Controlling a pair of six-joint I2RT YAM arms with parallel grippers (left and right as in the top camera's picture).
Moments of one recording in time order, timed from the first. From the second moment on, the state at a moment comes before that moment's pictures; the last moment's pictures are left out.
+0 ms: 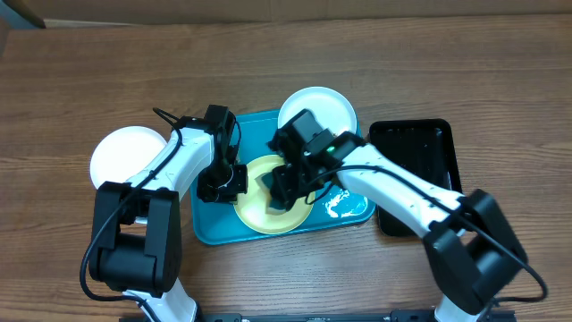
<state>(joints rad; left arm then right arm) -0.19 1.85 1.16 -1.04 0.15 -0.23 0.71 1.87 1.30 -0.63 -0.49 0.36</state>
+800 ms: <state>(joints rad) -0.20 1.85 1.14 -0.97 0.18 -0.23 0.76 2.02 1.33 -0.68 -0.23 0.56</state>
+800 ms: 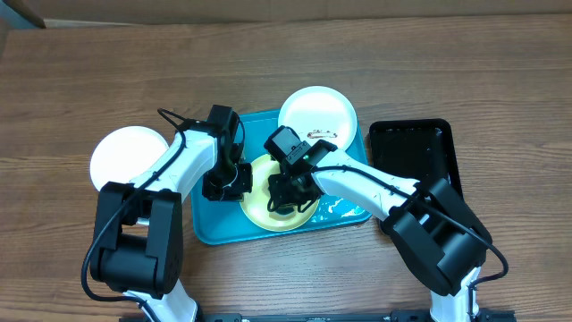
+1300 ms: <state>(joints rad) -0.20 1.85 1.13 -0.97 0.18 -0.24 0.68 2.00 1.34 -0.80 -0.06 0.70</state>
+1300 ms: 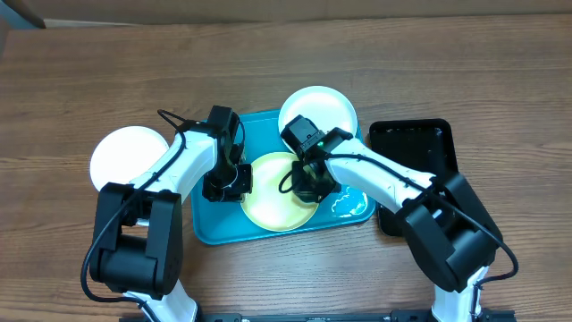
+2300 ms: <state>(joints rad) -0.21 1.55 1.23 -0.97 -0.14 -0.26 0.22 1.64 1.30 -1.04 0.13 0.59</state>
